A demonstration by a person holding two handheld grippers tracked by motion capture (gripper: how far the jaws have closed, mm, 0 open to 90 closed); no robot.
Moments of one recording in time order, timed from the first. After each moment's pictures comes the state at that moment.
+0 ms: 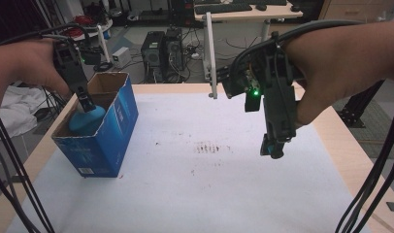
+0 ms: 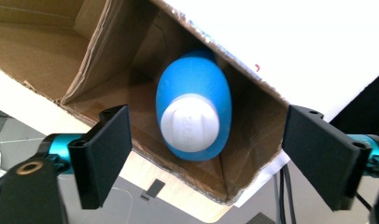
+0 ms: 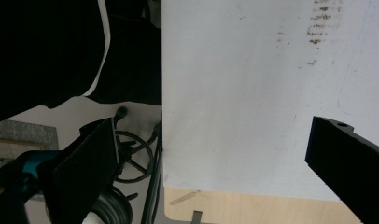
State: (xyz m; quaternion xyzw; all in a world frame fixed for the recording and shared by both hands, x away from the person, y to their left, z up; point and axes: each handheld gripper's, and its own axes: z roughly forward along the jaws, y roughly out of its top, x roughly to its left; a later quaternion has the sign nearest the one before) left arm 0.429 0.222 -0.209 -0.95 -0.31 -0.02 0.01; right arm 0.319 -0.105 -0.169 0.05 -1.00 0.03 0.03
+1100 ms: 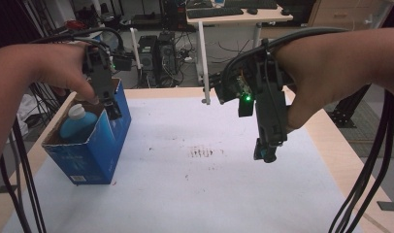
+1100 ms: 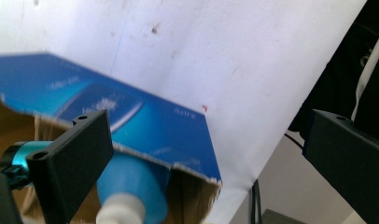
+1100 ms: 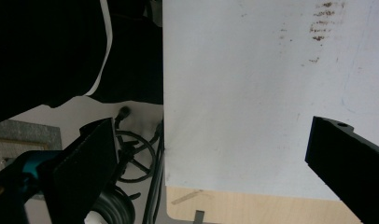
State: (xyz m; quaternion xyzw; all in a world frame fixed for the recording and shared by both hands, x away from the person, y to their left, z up) left arm 0.425 0.140 -0.204 -0.98 -0.21 0.02 -0.01; right arm 0.322 -0.108 -0.171 0.04 -1.00 0.03 0.03
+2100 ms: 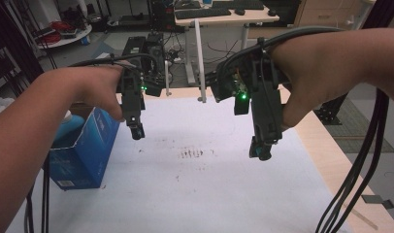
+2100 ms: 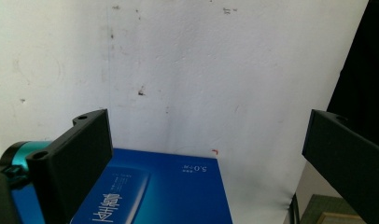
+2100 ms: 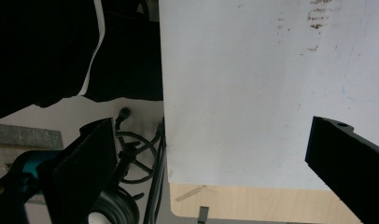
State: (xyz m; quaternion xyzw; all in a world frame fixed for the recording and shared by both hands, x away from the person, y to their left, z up) left arm 0.429 0.071 -0.250 -1.00 -0.08 0.02 0.00; right arm 0.320 -0.120 -0.168 0.03 -1.00 0.02 0.02
